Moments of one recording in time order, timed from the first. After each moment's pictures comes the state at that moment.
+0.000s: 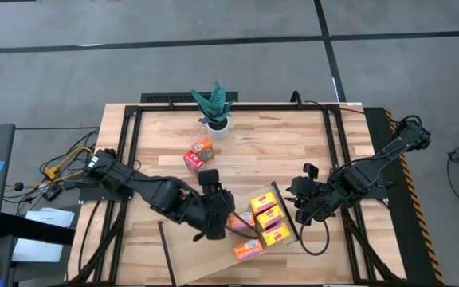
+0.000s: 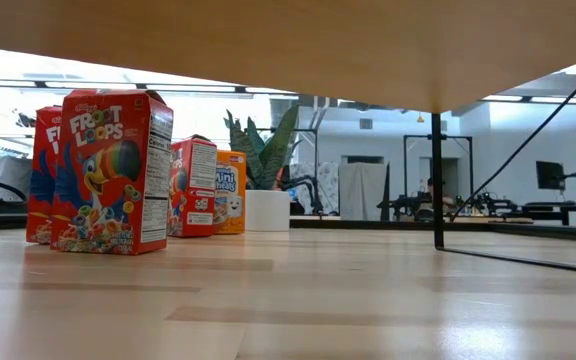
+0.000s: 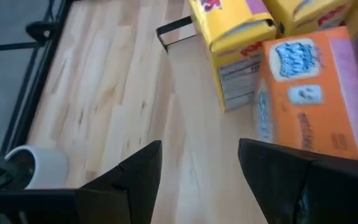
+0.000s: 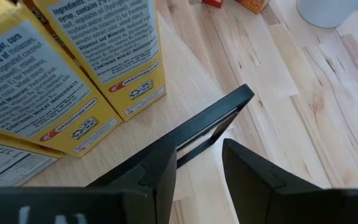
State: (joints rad) left arm -0.46 1.88 2.05 -1.10 -0.60 -0.32; right arm 0.61 1.22 1.11 -0.92 0.52 0.73
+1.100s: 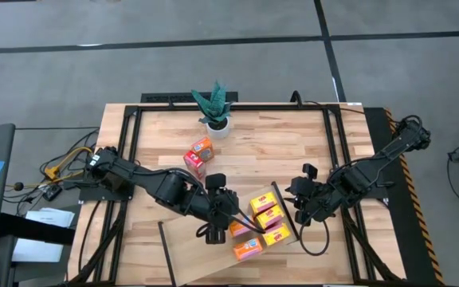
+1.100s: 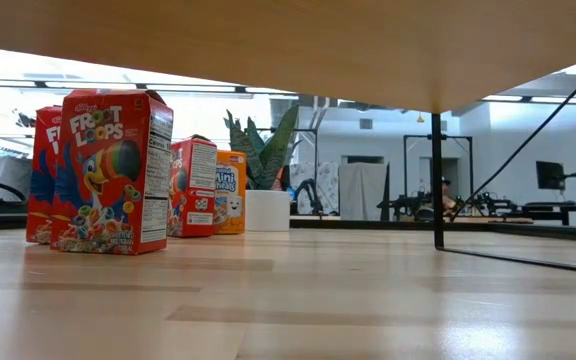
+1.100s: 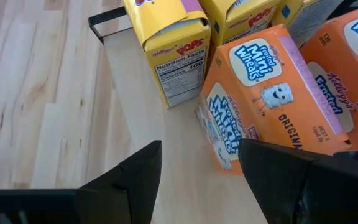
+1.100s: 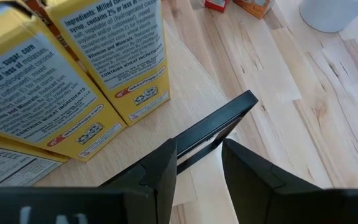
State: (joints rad) left arm -0.42 1.88 2.05 -1.05 -0.32 -0.32; right arm 0.61 1.22 1.11 -0.90 0.52 0.72
